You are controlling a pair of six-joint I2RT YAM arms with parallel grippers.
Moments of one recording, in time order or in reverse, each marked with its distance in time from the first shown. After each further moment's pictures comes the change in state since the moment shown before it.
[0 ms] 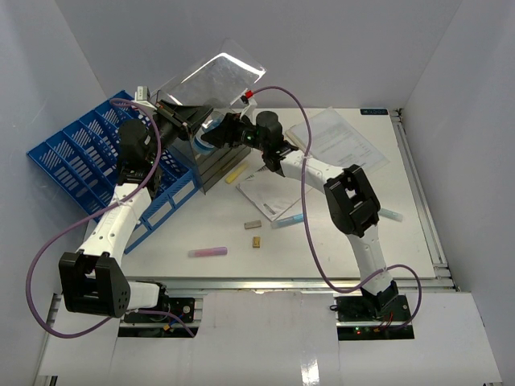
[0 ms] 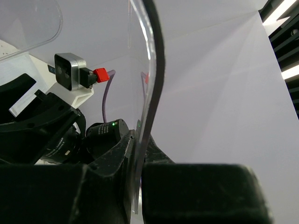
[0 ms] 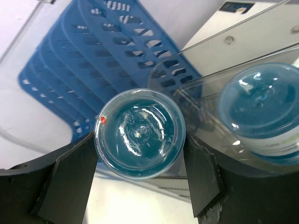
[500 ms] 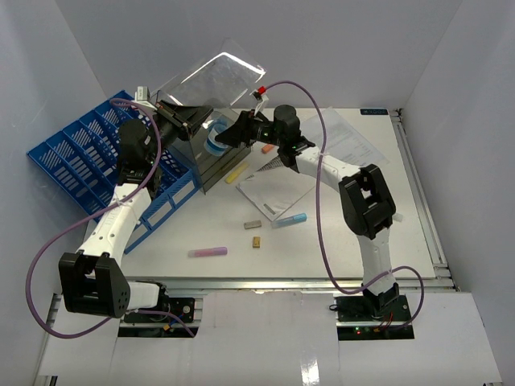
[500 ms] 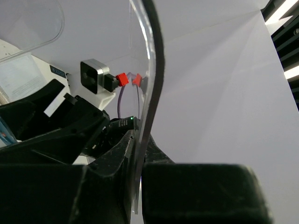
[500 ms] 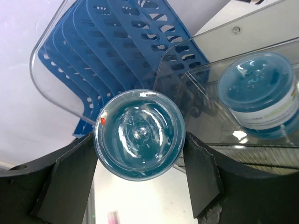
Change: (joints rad) left arm -0.001 -0.002 0.000 -0.008 -0.003 0.011; right arm -0.079 -0.124 -0.115 -0.029 -0.184 -0.074
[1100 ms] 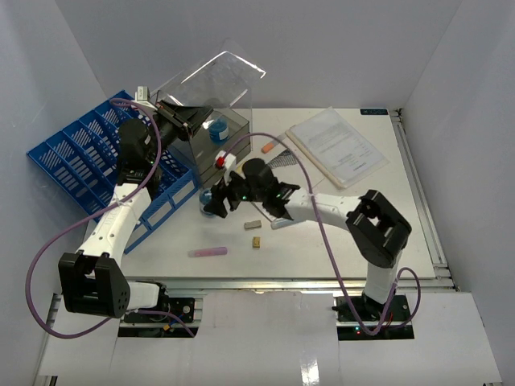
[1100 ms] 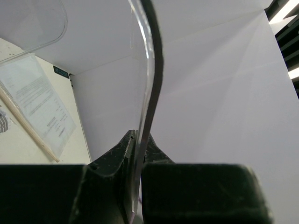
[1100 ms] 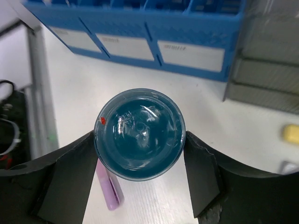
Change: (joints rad) left arm 0.000 0.000 0.003 -0.014 -0.005 0.016; right arm 0.335 -0.233 -0.389 -0.197 0.308 -0.525
